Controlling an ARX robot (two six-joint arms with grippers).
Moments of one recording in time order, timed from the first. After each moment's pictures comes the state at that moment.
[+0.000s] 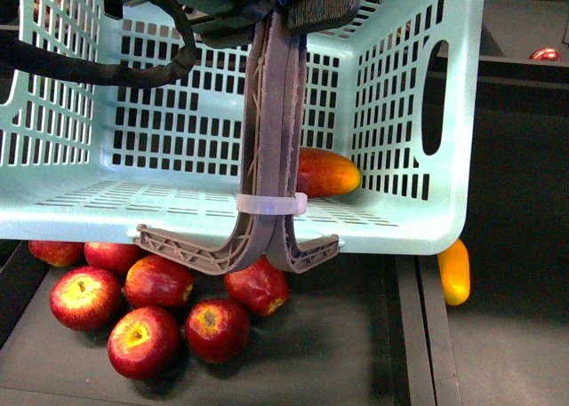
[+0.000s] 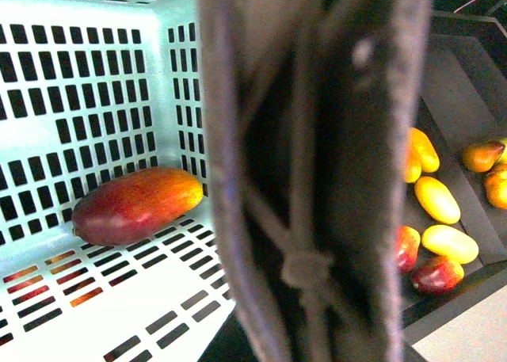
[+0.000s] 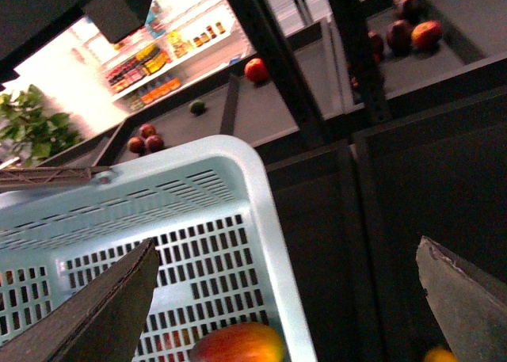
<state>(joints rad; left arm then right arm) -0.63 1.57 0.95 0.19 0.09 -0.30 0.10 1.16 0.40 0.64 0.01 0.50</state>
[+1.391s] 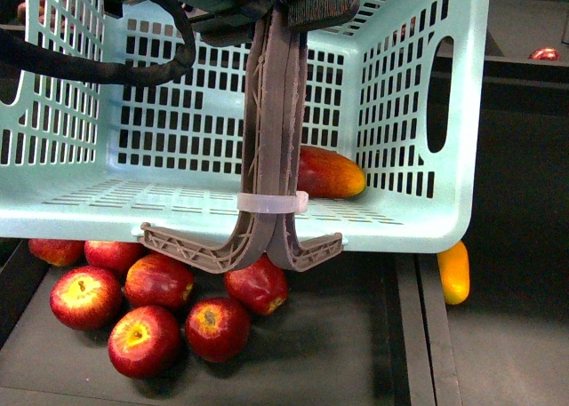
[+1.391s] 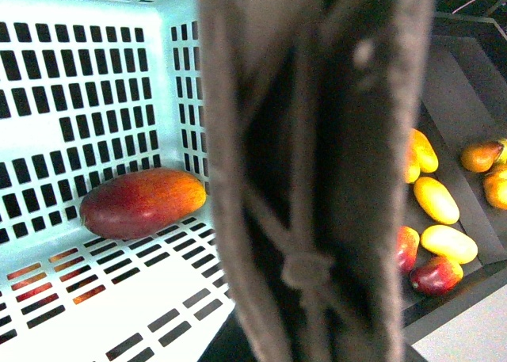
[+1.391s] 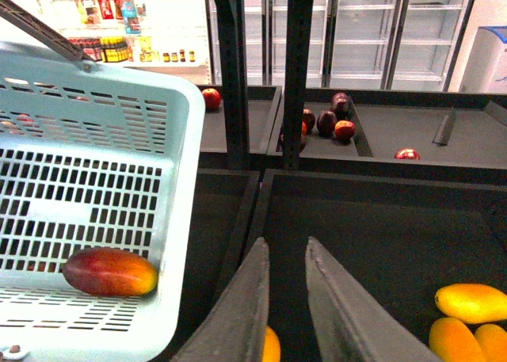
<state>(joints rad) -0.63 1.57 0.95 0.19 0.09 -0.30 0.00 0.01 0.01 0.00 0.00 0.00</state>
